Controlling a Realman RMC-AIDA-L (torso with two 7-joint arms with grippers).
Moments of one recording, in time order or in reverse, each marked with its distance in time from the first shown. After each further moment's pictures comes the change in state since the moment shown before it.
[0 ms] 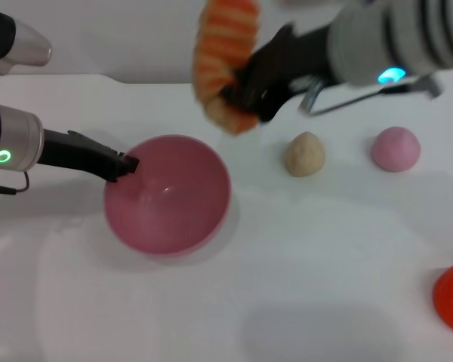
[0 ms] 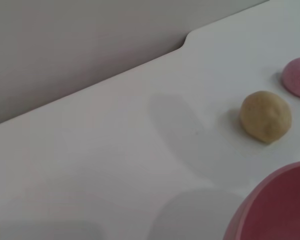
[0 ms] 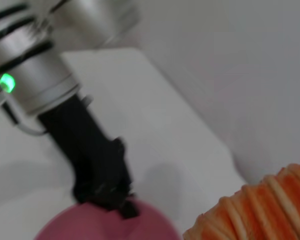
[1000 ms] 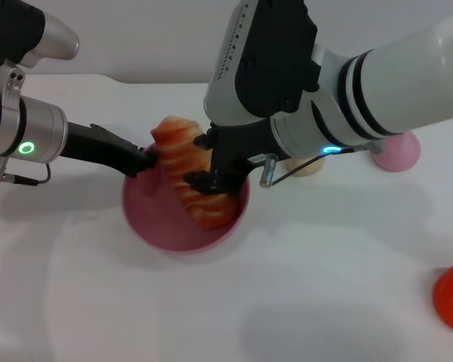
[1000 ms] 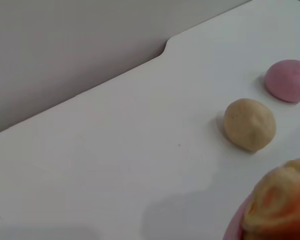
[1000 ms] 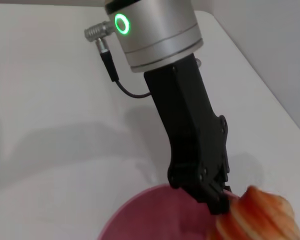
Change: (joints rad) left arm -0.052 0.002 0.038 -0.052 -0.018 -0.030 0.010; right arm 0.018 -0.003 -0.179 0.122 0.032 0.092 -0.065
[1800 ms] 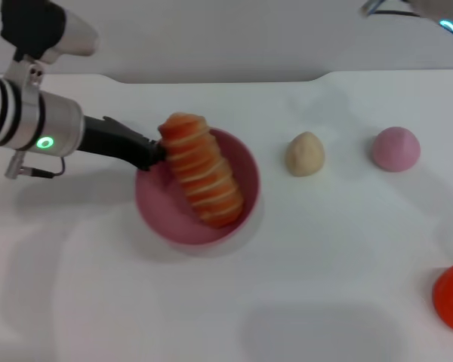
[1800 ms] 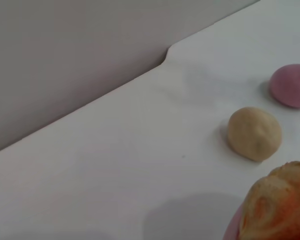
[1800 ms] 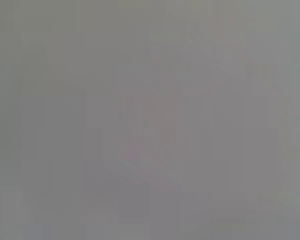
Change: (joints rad) left arm -0.018 -0.004 0.062 -0.012 -0.005 -0.071 -0.012; right arm -0.316 0.009 0.173 -0.135 0.014 0.663 -0.134
